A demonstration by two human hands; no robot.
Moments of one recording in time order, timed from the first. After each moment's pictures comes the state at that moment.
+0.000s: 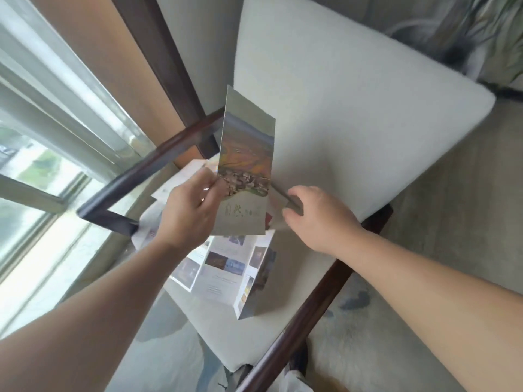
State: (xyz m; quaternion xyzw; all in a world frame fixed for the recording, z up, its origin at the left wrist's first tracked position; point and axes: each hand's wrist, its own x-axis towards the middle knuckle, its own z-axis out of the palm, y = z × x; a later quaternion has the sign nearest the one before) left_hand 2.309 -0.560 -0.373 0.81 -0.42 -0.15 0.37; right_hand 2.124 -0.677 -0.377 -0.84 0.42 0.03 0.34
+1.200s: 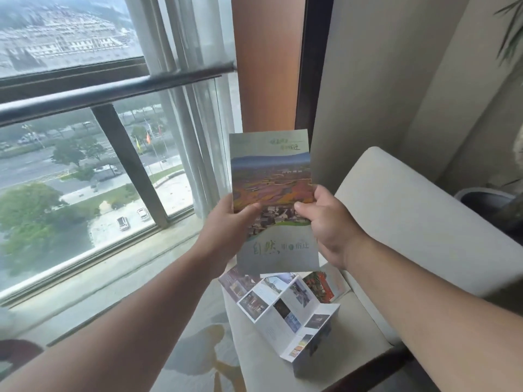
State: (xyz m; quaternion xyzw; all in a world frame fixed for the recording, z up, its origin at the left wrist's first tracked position) left_hand 2.322 -0.387 -0.184 0.74 -0.13 -0.23 0.62; right_hand 2.230 -0.534 -0.180 -0.66 0.25 -0.14 0.69
